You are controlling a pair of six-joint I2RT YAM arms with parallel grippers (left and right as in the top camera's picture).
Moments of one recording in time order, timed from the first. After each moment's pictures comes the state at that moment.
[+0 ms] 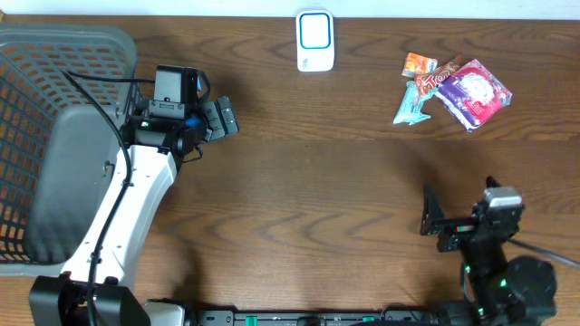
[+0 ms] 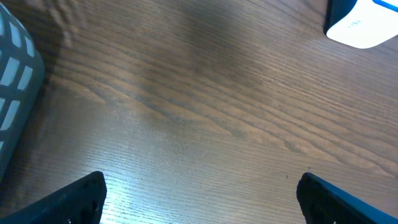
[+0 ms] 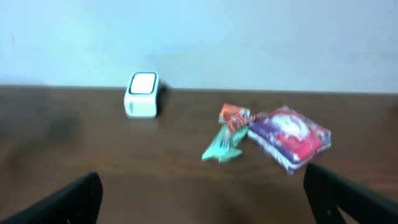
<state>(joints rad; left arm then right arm) -0.14 1.49 1.19 -0.68 0.02 -0.44 0.08 0.20 0.50 -0.45 -0.04 0.03</state>
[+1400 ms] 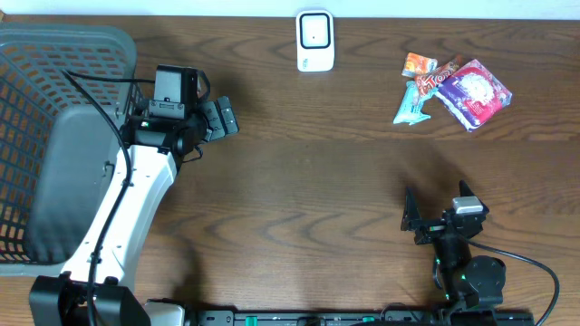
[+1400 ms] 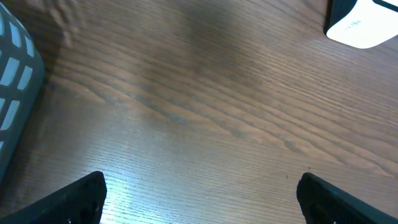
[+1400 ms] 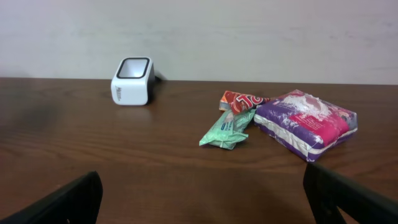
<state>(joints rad) -0.14 1.49 1.19 -0.68 0.02 -0.44 0.07 0.01 0.01 -0.07 -0.05 0.02</state>
